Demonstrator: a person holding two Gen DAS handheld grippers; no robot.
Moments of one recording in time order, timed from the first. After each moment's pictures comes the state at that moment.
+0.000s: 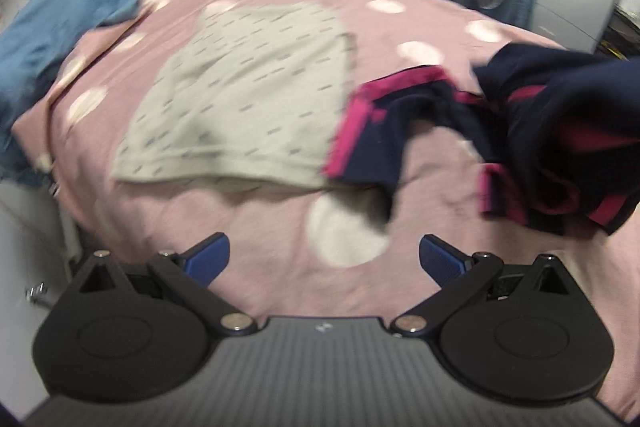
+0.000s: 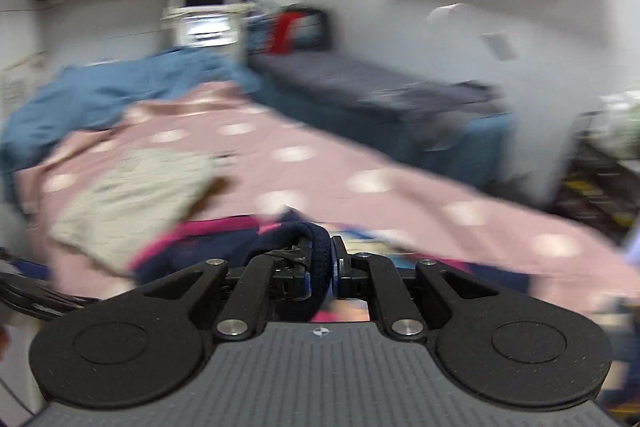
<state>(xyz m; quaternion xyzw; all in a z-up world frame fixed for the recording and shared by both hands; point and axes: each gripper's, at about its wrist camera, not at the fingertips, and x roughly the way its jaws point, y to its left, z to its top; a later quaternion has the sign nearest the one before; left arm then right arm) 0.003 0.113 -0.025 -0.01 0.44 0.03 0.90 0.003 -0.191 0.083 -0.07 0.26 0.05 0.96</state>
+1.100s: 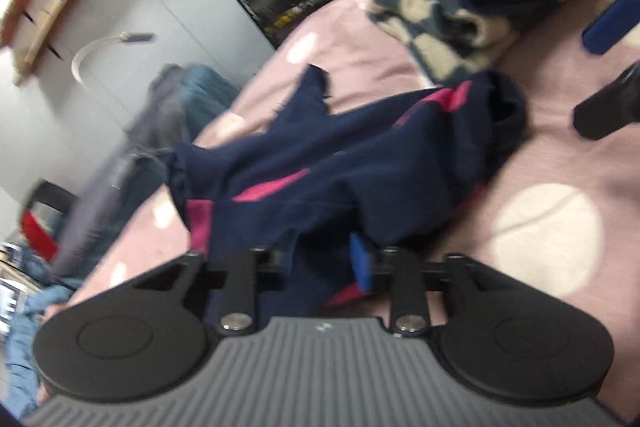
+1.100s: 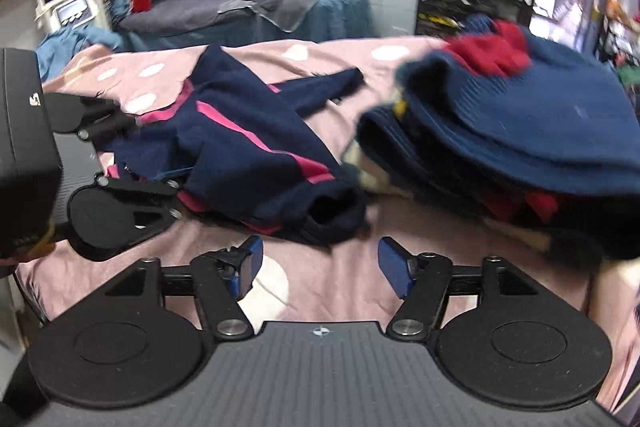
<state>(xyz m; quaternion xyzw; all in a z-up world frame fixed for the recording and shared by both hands) -0.033 -0.189 -0.038 0.40 0.23 -0.32 0.83 -0.102 -0.298 -0.008 0.06 0.38 -0.07 0.92</state>
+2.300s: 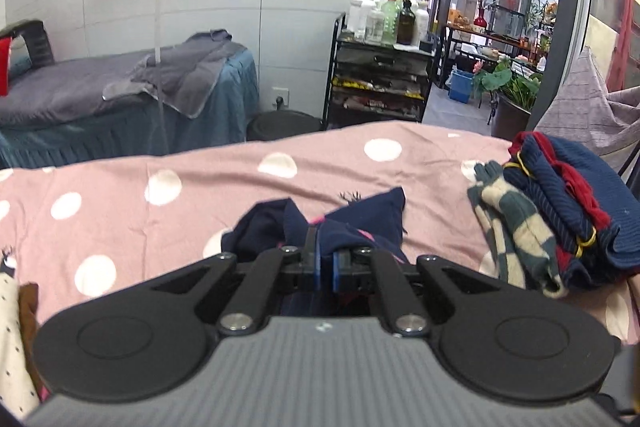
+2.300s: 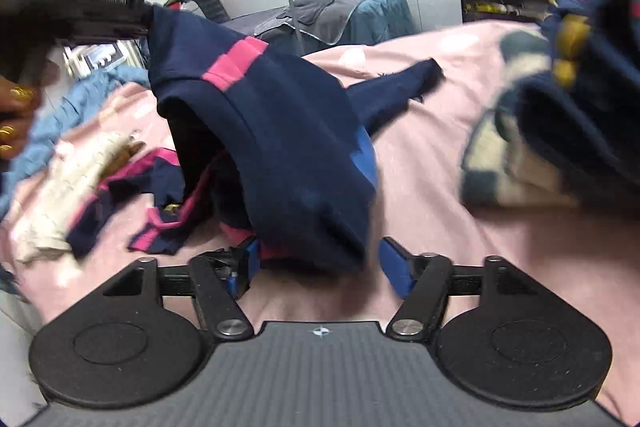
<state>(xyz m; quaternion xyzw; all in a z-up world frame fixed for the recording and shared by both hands) 0.106 -0.105 0.053 0.08 0.29 -0.34 0.89 -0.023 -0.265 -0.057 0.13 0.33 -0.03 0.94</state>
